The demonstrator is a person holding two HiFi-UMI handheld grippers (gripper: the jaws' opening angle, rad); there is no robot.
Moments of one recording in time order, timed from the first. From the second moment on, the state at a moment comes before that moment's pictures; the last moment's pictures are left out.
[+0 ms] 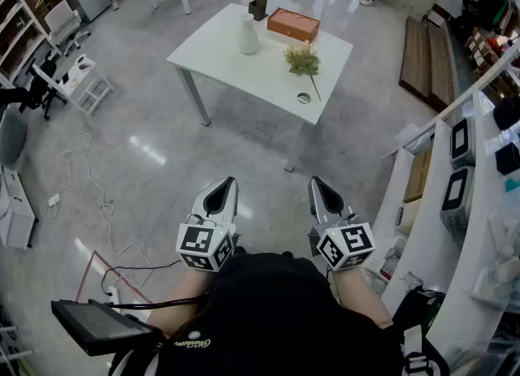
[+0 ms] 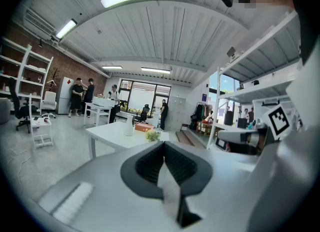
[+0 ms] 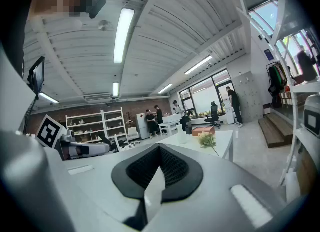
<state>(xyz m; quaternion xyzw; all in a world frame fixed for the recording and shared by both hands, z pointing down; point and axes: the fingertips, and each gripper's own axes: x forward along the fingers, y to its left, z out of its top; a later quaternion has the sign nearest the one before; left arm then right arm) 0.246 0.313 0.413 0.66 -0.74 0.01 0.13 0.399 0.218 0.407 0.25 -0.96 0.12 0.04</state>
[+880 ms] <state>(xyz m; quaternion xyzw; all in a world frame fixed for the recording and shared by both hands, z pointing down) 0.237 0.319 0.418 0.66 -0.74 0.01 0.14 0.390 0.226 0.418 0.25 -0.96 0.15 0.04</state>
